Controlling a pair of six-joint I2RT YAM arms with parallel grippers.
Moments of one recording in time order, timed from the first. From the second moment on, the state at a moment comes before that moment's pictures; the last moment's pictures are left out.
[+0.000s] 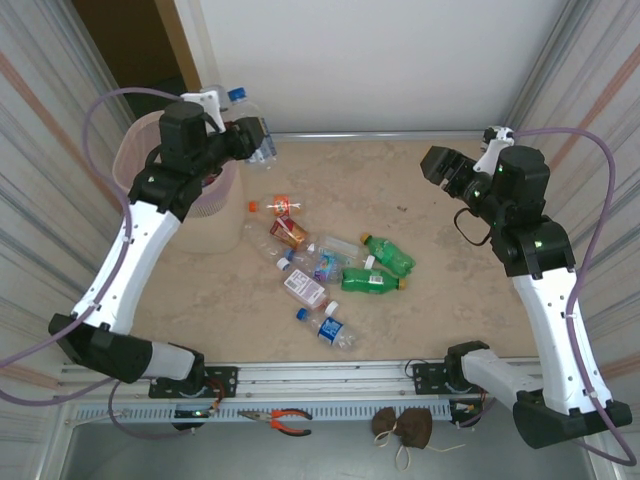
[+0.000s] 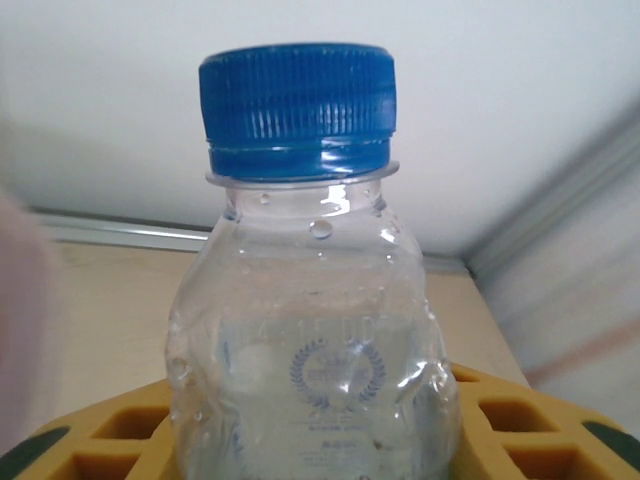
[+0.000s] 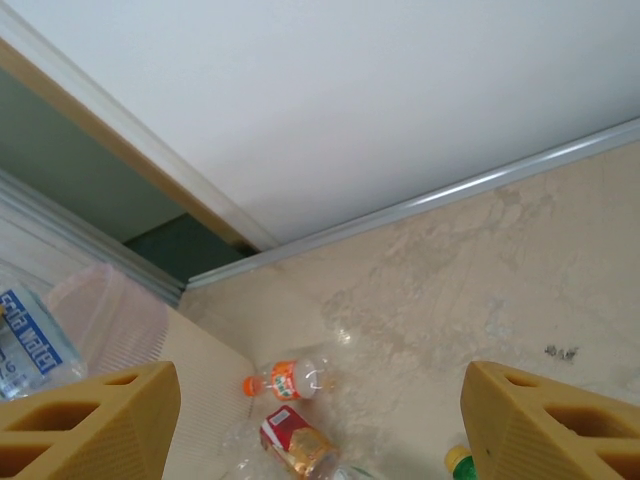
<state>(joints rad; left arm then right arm) -0.33 1.38 1.60 -0.51 0.04 -0.48 0.21 1.00 1.38 -0.66 -0.13 0.61</state>
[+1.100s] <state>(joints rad) 0.11 1.64 1.84 -1.11 -0.07 -1.32 0.20 0.97 1.34 -0.66 -0.13 0.62</state>
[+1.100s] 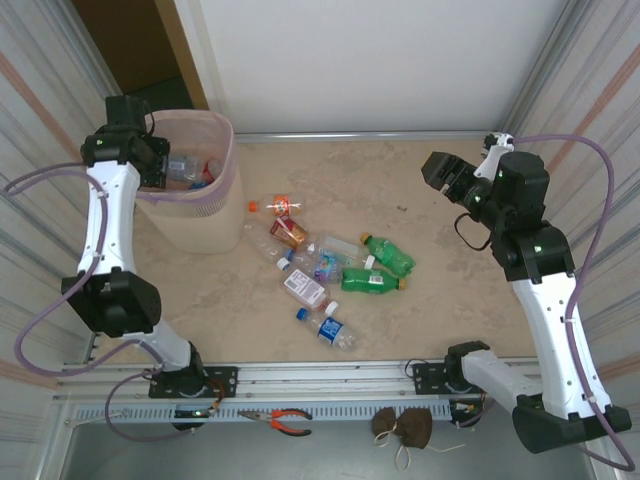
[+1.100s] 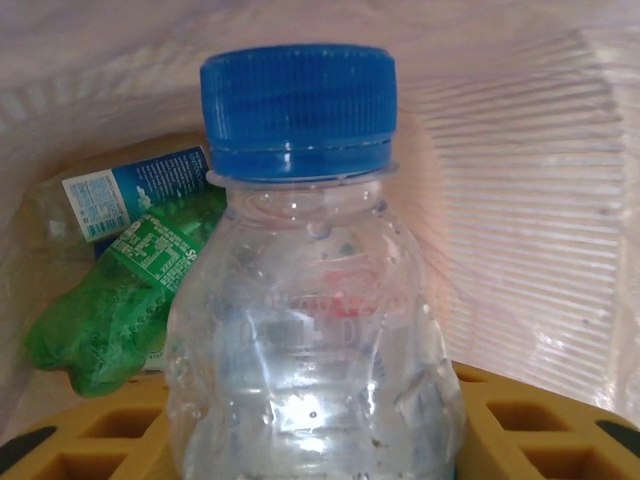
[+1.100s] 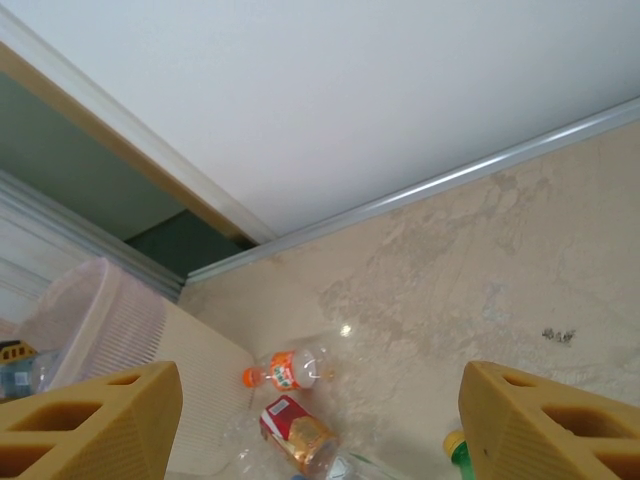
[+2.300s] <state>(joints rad) 0.09 1.44 1.63 -0.70 0.14 -1.05 0.19 1.03 1.33 -0.75 -0.20 0.59</state>
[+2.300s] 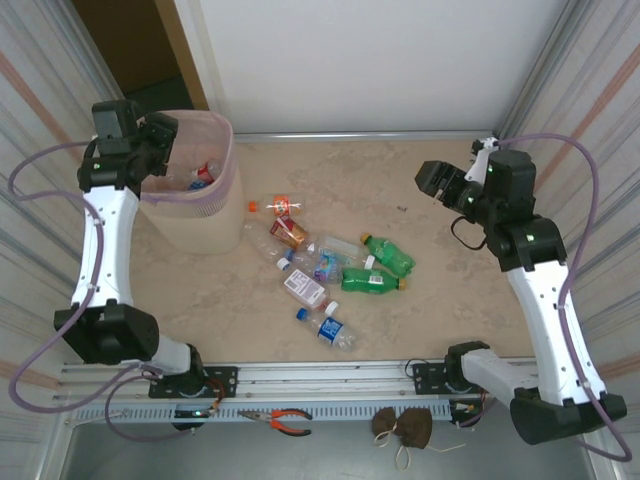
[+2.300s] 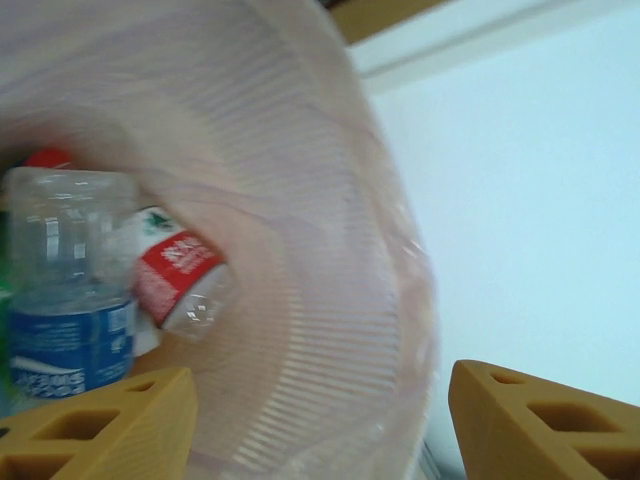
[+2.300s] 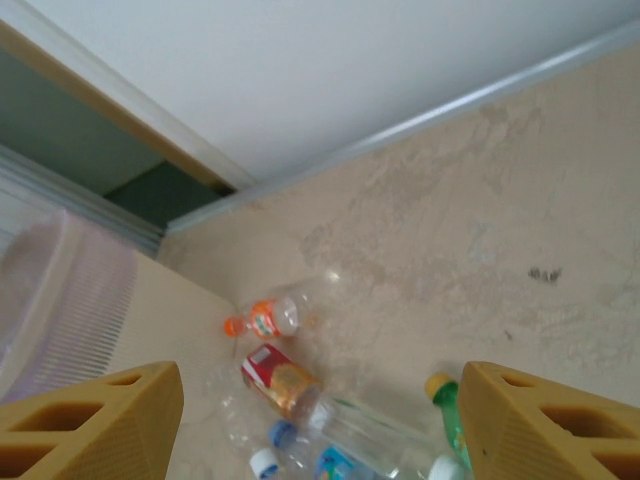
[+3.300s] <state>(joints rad) 0.00 1.24 1.24 -0.38 0.50 -0.71 0.49 1.88 1.59 -1.12 0.04 0.08</state>
